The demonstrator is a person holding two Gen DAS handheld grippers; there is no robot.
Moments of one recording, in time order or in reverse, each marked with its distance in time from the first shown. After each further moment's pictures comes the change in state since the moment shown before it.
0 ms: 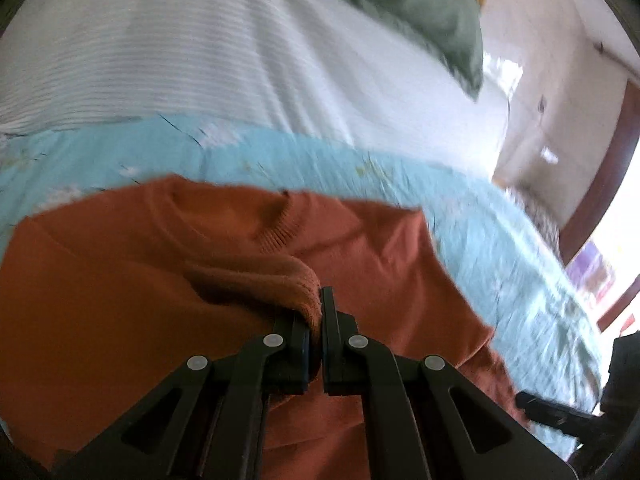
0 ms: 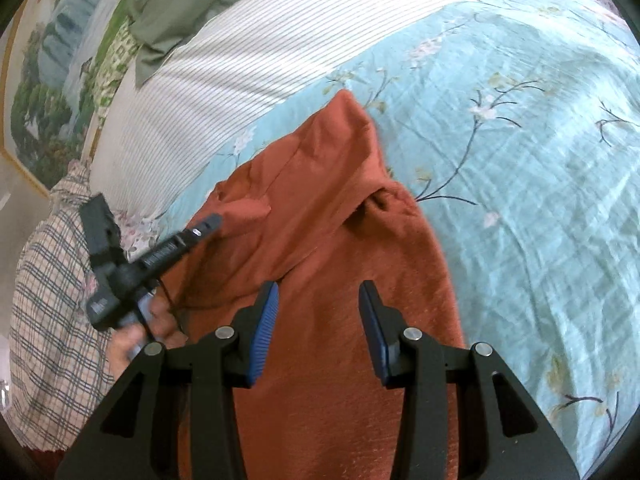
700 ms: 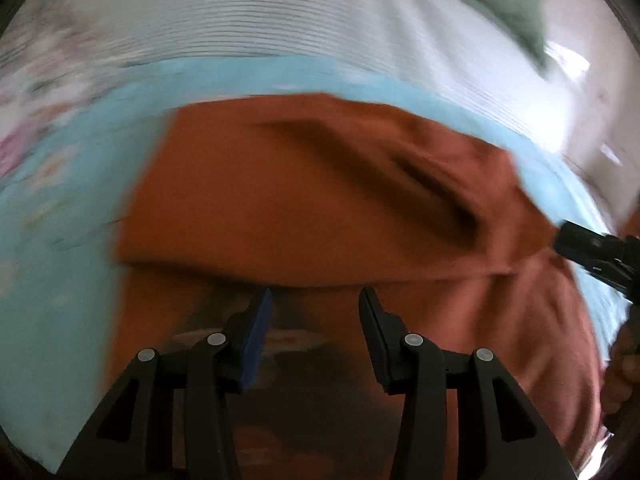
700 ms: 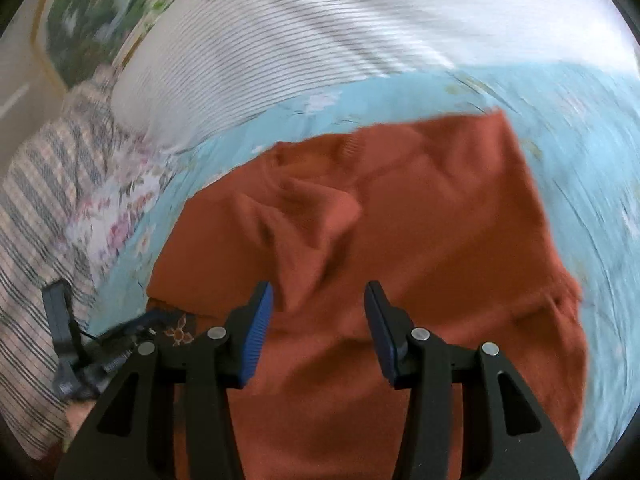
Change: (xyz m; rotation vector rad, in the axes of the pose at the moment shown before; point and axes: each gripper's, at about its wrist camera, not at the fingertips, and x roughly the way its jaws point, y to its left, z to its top) left arm -0.097 0.108 -0.096 -0.145 0.068 0.299; right arm 0.103 0.136 0.015 -0.431 0.106 -0.019
